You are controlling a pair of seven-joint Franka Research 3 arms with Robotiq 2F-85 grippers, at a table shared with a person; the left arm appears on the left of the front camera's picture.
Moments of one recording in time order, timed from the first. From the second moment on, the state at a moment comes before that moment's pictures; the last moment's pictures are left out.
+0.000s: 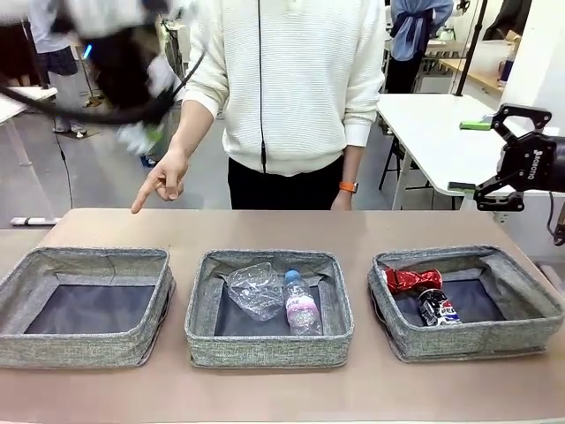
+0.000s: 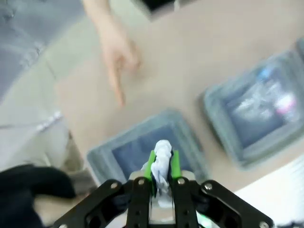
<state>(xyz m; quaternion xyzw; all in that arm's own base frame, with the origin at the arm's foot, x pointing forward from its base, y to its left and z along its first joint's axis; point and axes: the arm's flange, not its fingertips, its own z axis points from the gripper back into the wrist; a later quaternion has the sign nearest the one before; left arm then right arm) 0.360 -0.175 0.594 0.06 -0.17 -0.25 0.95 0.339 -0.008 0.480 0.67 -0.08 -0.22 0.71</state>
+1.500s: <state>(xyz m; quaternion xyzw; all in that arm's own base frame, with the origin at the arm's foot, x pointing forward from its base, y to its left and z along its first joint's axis) 0.353 -0.111 0.464 -0.08 -0.05 -0.23 0.97 0.339 -0.008 0.480 0.67 -0.08 -0.22 0.71</state>
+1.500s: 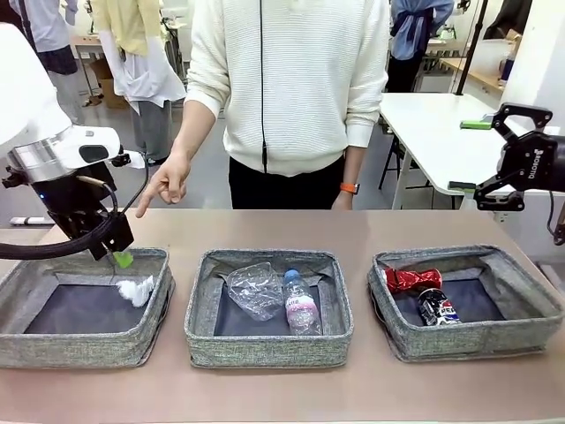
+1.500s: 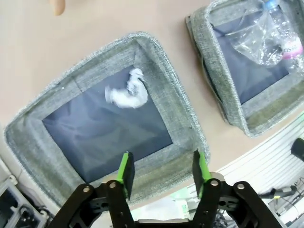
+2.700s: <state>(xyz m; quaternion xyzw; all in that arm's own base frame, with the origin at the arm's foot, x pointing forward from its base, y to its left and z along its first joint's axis) 0.357 -0.142 0.683 -0.24 -0.13 -0.02 0.96 0.339 -0.008 0.480 0.67 -0.08 -0.22 0.71</state>
